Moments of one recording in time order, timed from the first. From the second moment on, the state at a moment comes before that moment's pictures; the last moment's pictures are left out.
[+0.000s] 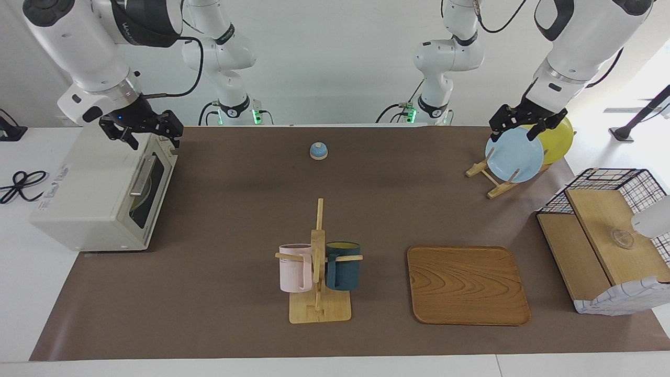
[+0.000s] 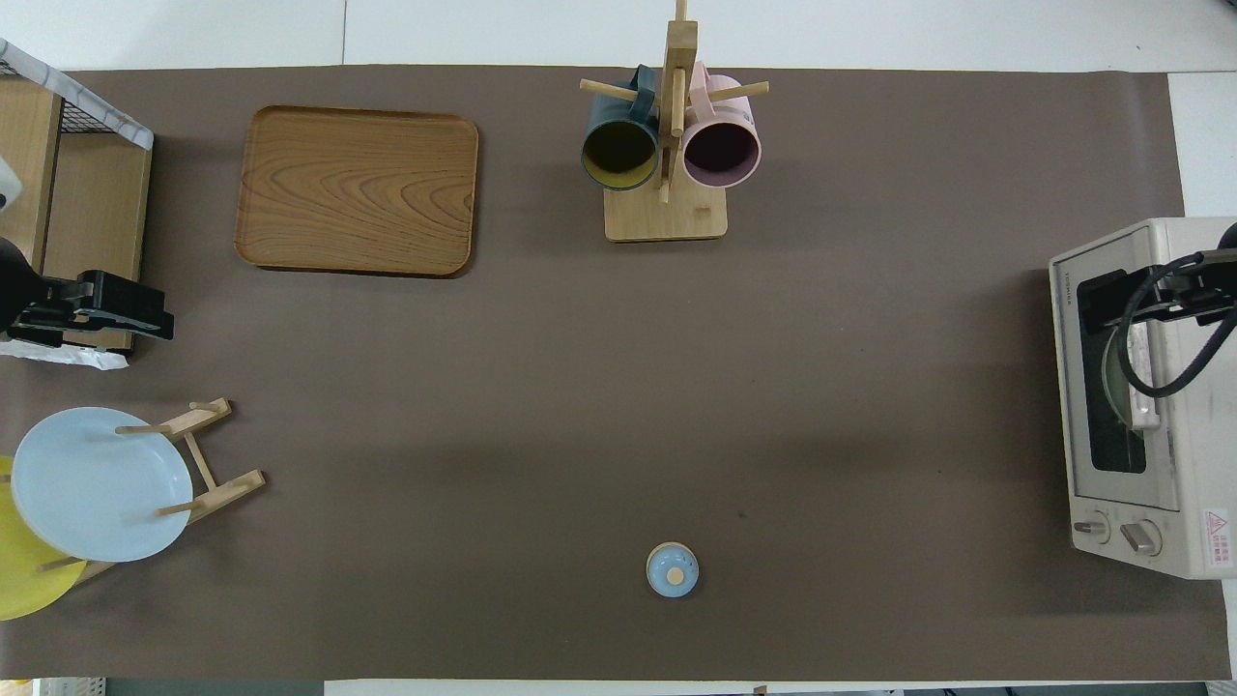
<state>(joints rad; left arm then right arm) -0.05 -0.05 -0.04 -1.64 -0.03 1.52 -0.06 0.05 0.01 -0.10 -1.60 -0.02 1.49 -0.10</state>
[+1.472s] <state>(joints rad) -0.05 -0.05 -0.04 -1.64 -0.03 1.52 -0.06 -0.08 -0.06 -0.11 -1.95 -0.11 1.85 -0.13</state>
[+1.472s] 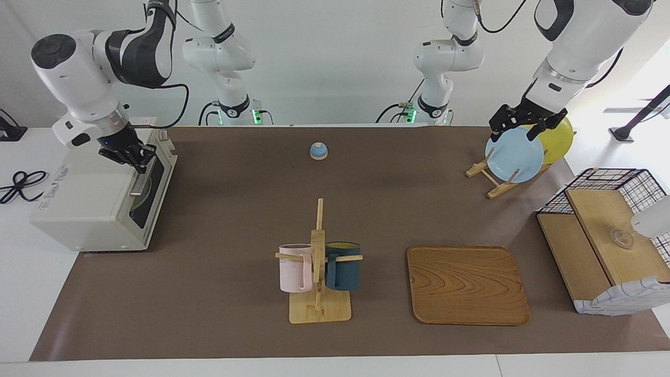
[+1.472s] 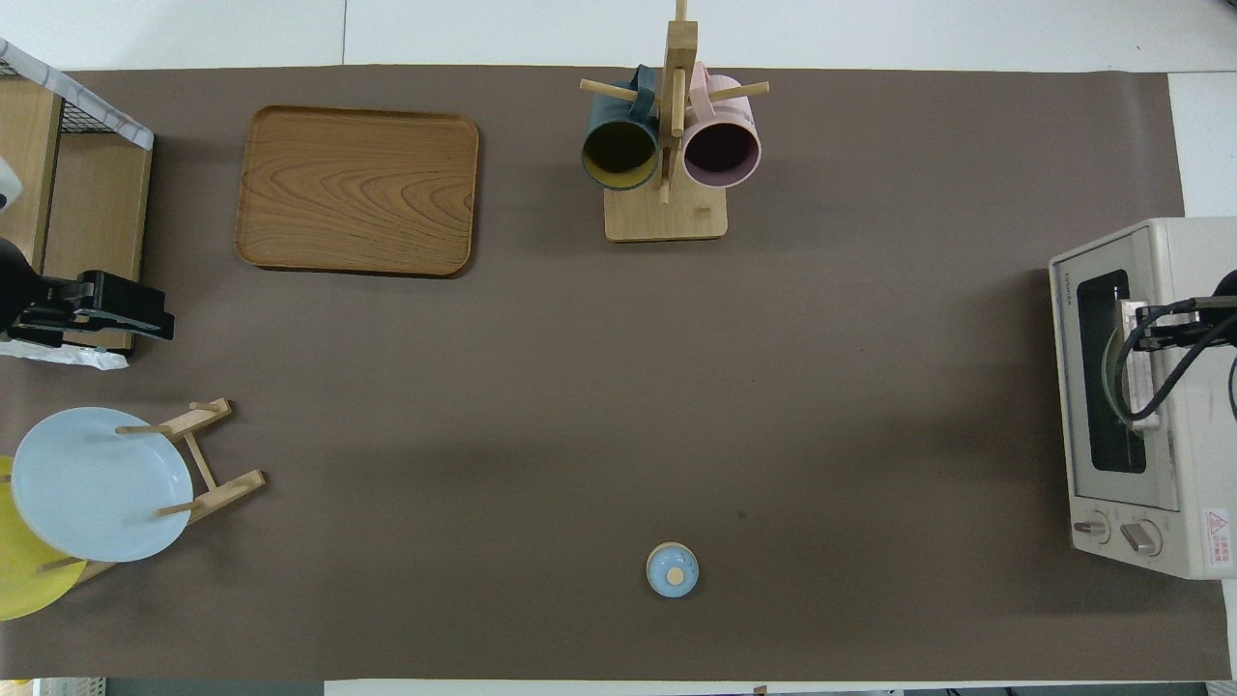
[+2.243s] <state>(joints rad) -0.05 -0.05 -0.04 -1.64 -0.03 1.52 -0.06 -0.11 -0.06 -0.11 -2.01 -0.11 1.89 -0.15</state>
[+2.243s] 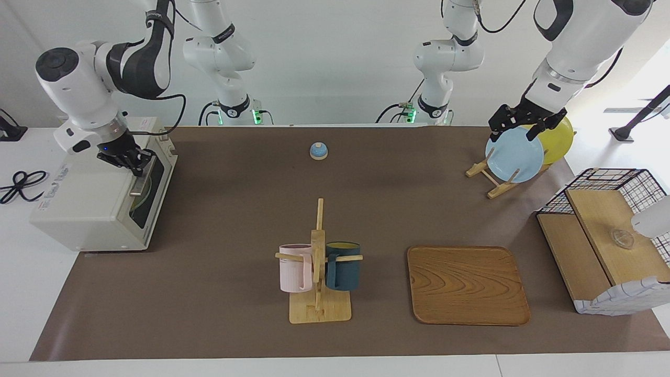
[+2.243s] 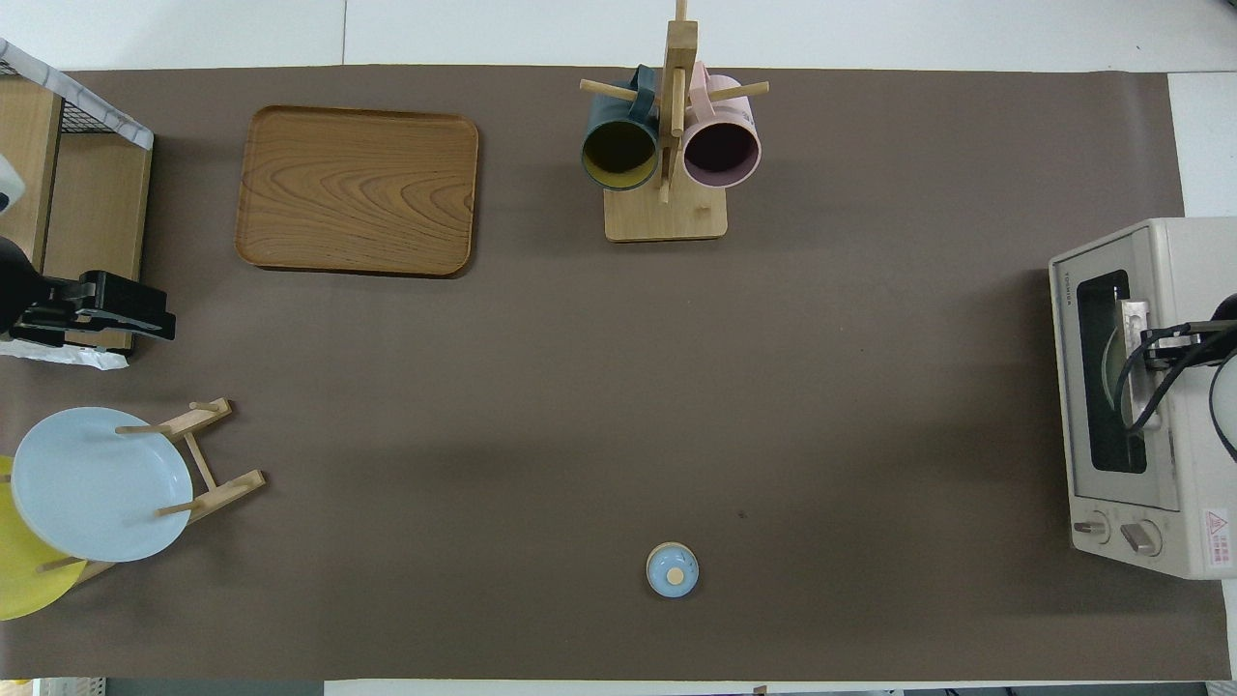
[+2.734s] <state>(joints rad) -0.05 -0.05 -0.04 -1.64 -0.03 1.52 -0.06 -0.11 -0.08 -0.10 -2.05 -0.11 1.93 -0.15</state>
